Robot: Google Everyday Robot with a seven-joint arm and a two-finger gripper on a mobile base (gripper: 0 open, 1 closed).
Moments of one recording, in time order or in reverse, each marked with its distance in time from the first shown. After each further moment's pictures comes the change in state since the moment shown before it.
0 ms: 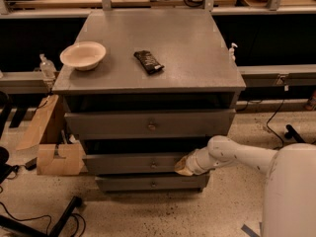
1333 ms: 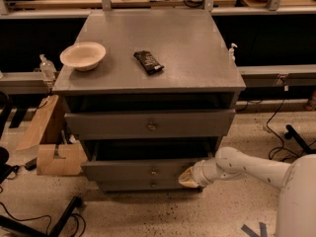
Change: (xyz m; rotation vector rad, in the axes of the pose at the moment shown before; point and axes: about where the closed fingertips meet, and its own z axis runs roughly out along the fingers) arm 0.028 0.043 -0.003 -0.045 -0.025 0.056
